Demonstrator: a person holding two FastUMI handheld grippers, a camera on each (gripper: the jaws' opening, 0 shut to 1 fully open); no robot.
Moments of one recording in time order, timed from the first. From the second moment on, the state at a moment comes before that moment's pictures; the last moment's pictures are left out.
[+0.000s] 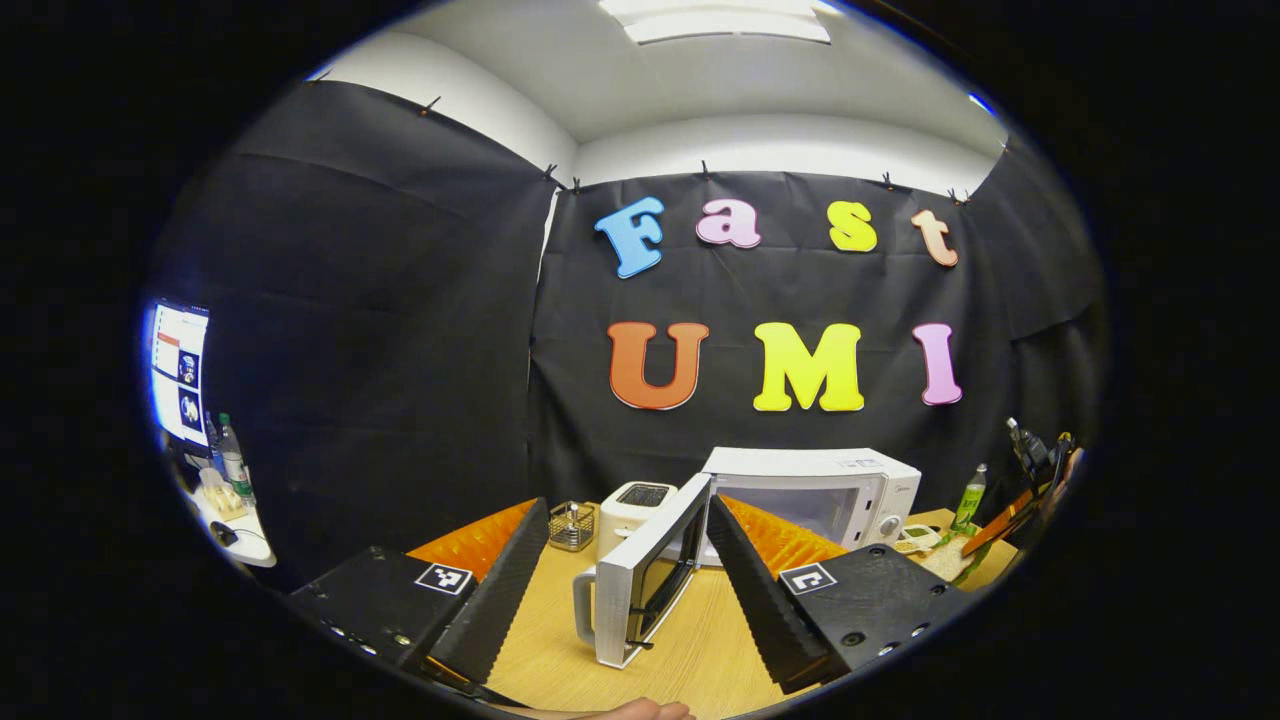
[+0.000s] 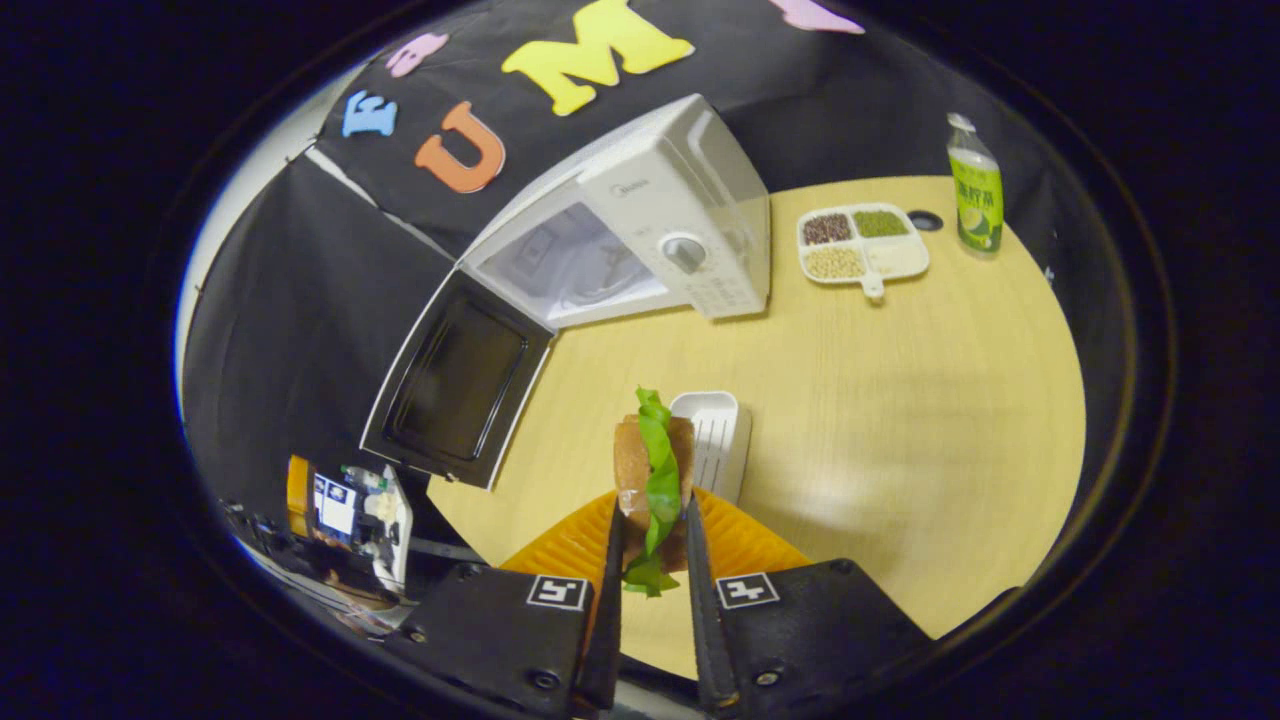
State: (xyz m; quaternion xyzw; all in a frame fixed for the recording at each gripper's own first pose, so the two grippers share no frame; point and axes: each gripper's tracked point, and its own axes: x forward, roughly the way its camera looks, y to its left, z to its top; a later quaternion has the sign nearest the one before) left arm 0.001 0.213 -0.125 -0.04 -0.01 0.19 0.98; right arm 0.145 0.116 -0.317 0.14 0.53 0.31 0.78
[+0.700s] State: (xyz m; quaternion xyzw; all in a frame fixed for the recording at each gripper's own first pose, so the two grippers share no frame) left arm -0.021 0.233 -0.141 -0.04 -0.02 0.18 0.98; right arm 0.130 0.225 -0.274 -0.12 0.28 0.28 0.91
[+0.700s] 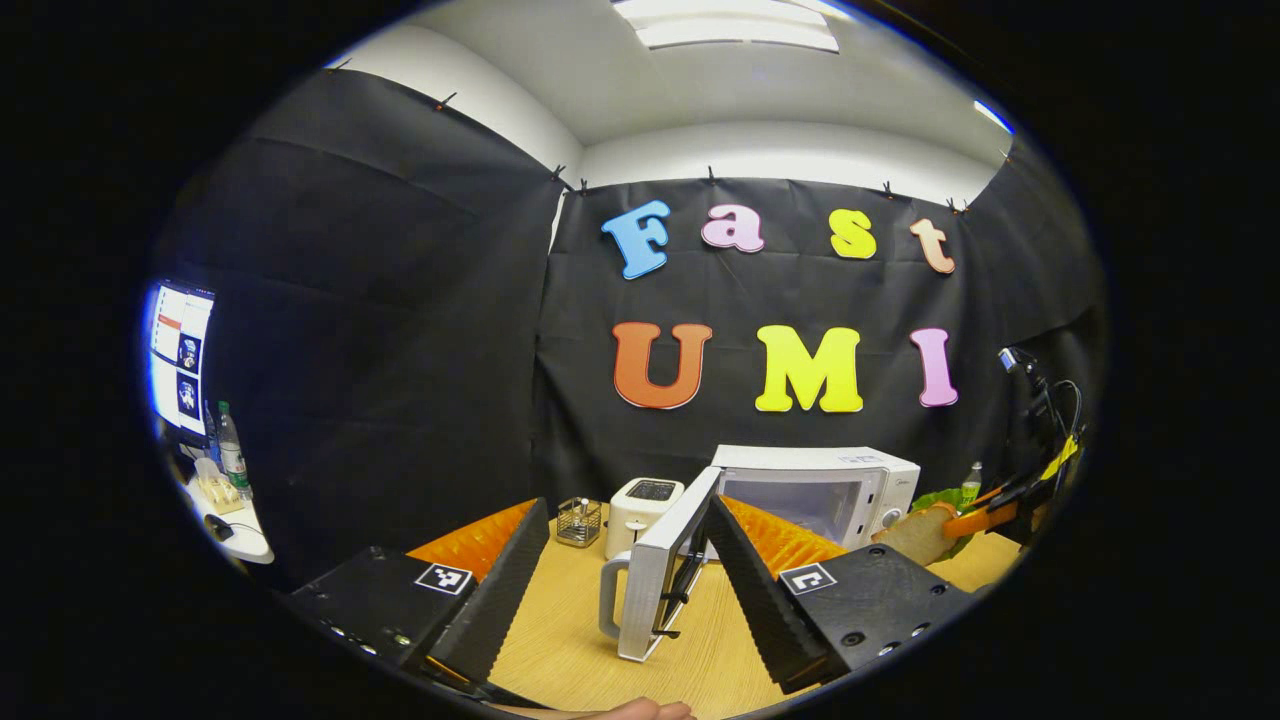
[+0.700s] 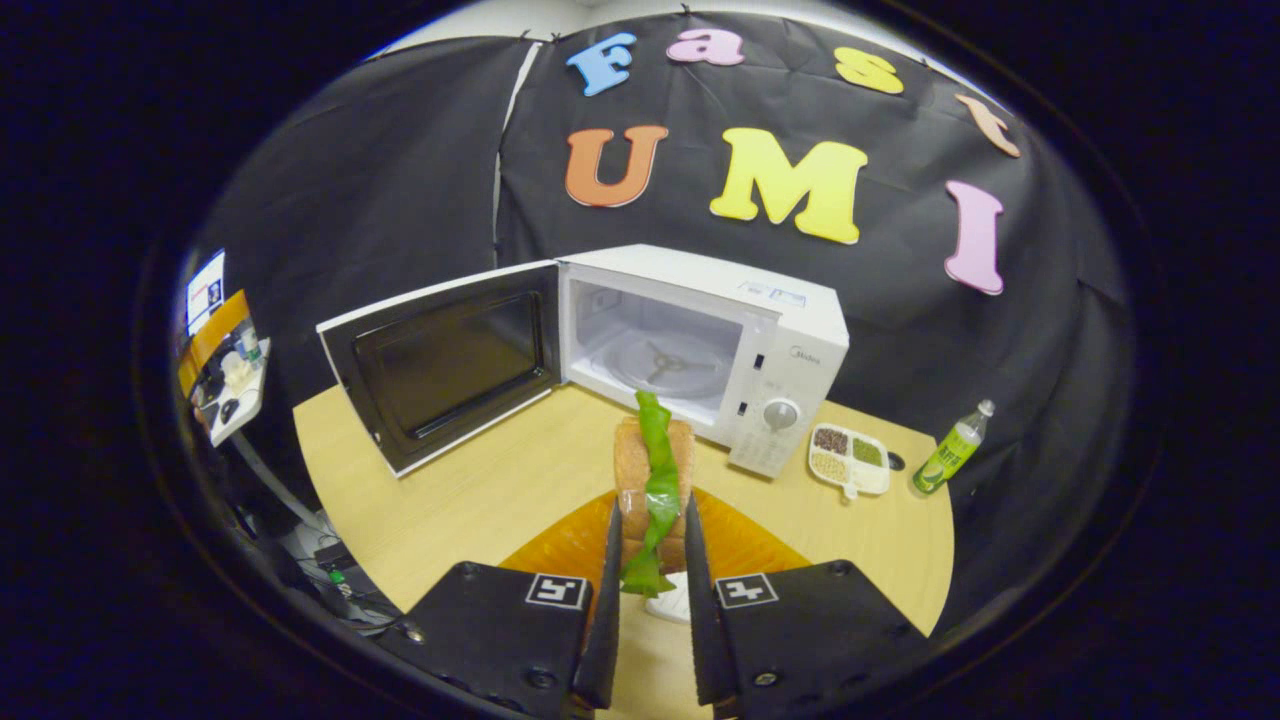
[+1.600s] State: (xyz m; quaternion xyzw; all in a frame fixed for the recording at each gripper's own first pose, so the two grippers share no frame) left arm -0.027 0.260 -0.185 -0.03 0.02 0.15 0.99; right arm 0.249 0.387 -0.315 -0.01 0.16 0.15 0.98
